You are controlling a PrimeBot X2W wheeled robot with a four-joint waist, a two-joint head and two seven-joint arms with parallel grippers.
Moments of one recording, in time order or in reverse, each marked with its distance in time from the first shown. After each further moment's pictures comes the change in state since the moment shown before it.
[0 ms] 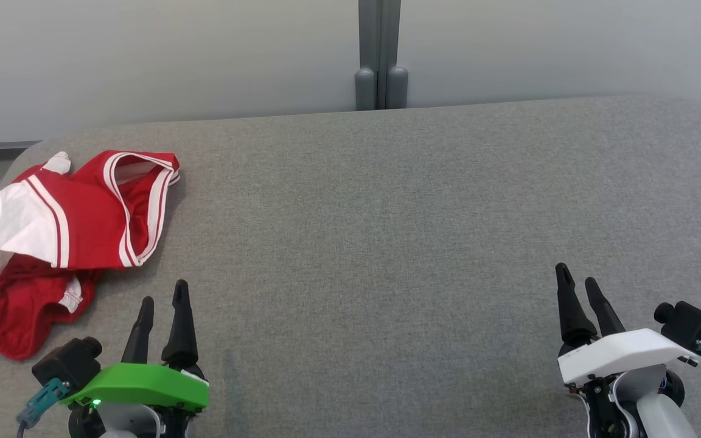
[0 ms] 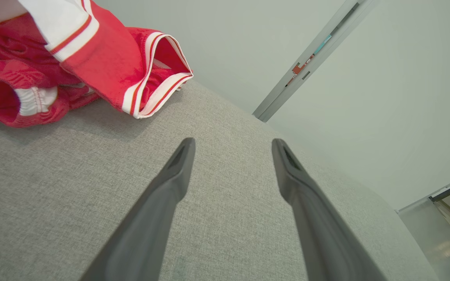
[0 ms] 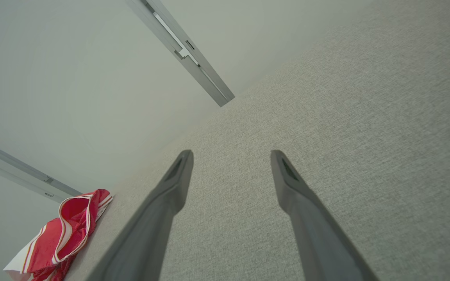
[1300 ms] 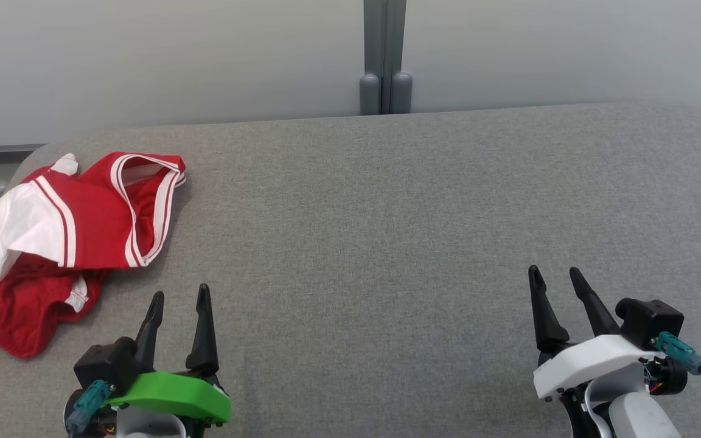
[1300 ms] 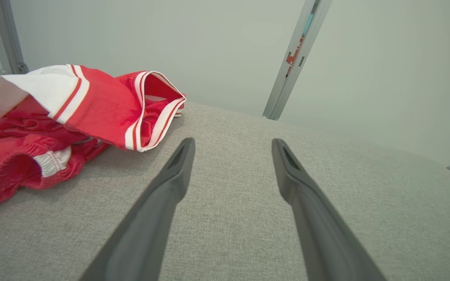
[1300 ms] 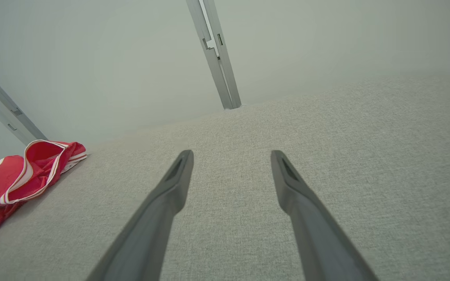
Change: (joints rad) left arm 0.009 -0.004 -0.038 0.013 0.340 0.003 -0.095; right arm -0.005 -0.003 0.055 0.005 -0.364 0.000 -0.073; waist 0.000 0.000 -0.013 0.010
